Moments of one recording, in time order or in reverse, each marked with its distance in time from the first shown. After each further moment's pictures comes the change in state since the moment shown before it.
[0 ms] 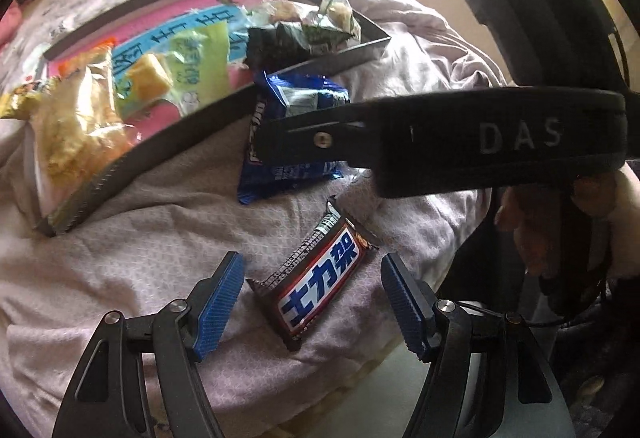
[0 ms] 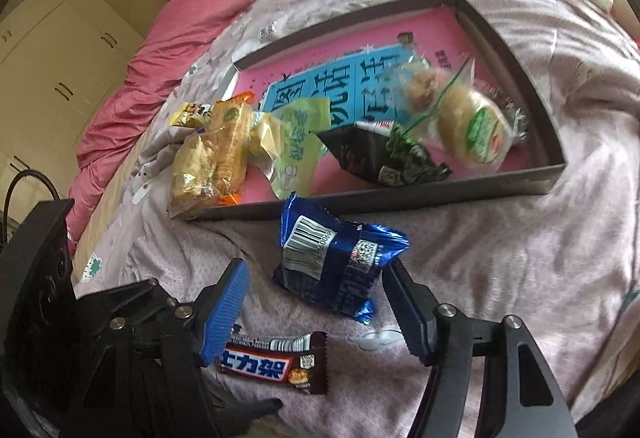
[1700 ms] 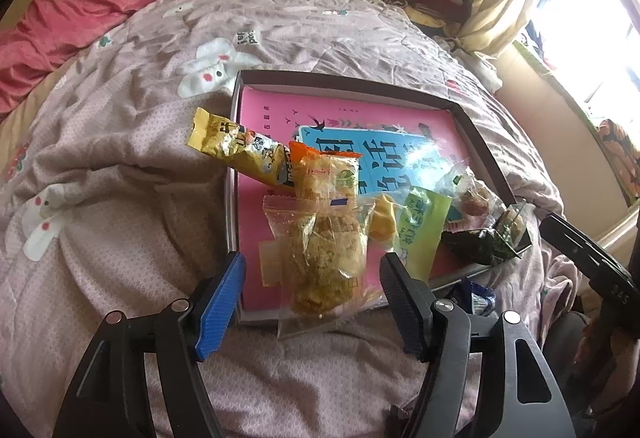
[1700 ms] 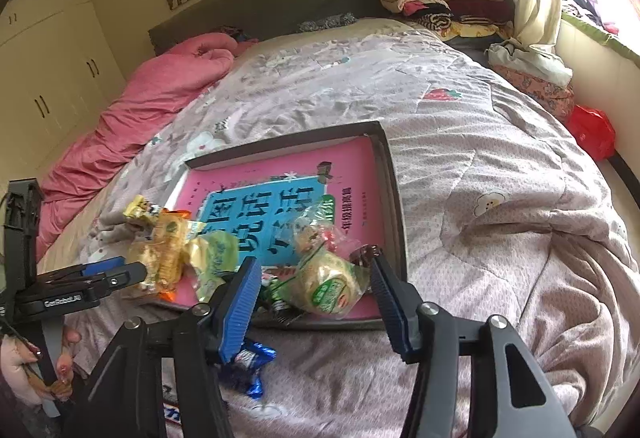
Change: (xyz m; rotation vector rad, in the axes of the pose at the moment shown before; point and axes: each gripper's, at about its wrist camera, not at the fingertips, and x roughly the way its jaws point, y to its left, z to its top) left arm -0.060 0.098 0.035 -0.480 -0.276 0.260; right arm -0.069 -0.029 0.041 -0.098 -0.297 -0.194
